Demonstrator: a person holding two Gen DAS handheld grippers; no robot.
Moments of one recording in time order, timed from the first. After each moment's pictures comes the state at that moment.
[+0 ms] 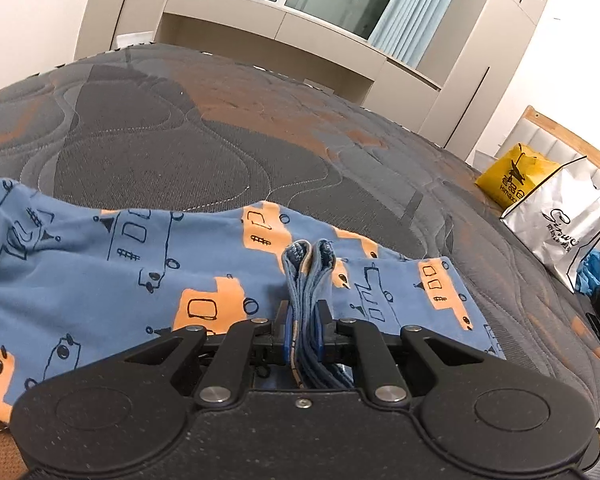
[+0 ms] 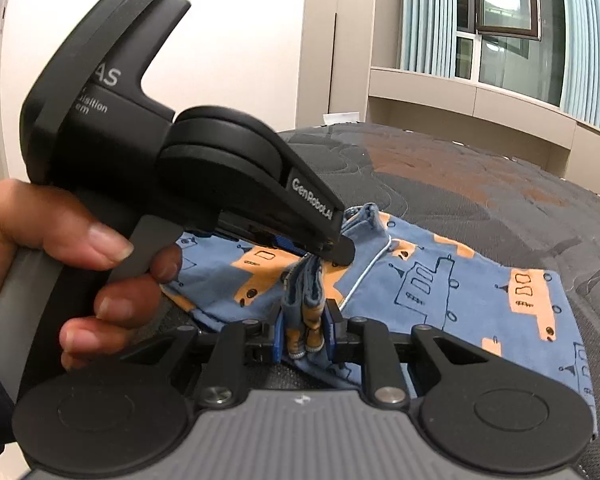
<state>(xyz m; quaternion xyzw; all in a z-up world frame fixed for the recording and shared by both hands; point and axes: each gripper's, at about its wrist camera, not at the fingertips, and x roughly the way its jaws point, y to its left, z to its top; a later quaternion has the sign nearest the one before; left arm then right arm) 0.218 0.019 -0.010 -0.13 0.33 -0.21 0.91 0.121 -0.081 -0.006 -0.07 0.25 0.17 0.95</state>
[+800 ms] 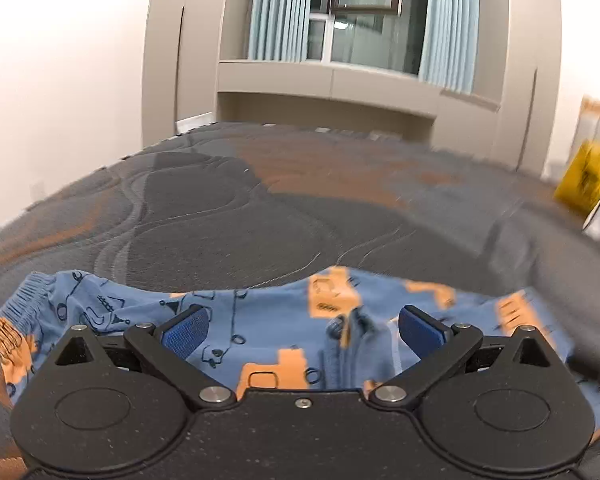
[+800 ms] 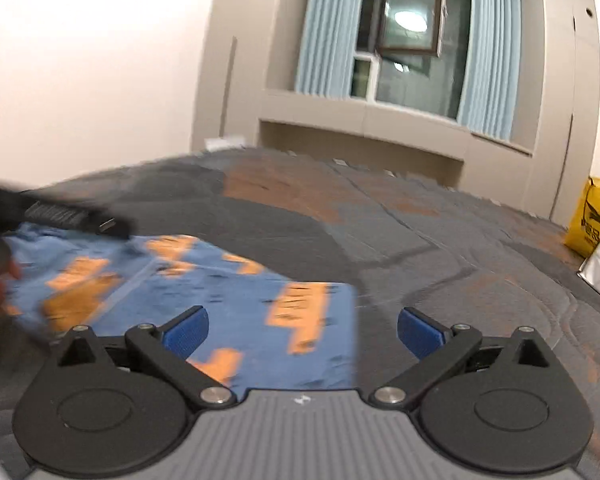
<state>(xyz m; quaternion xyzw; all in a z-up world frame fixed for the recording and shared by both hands) 0.210 -0.010 0.006 -0.01 0.25 -0.06 0.97 0.143 -0.203 0.018 -0.07 0.21 0.02 0.98</state>
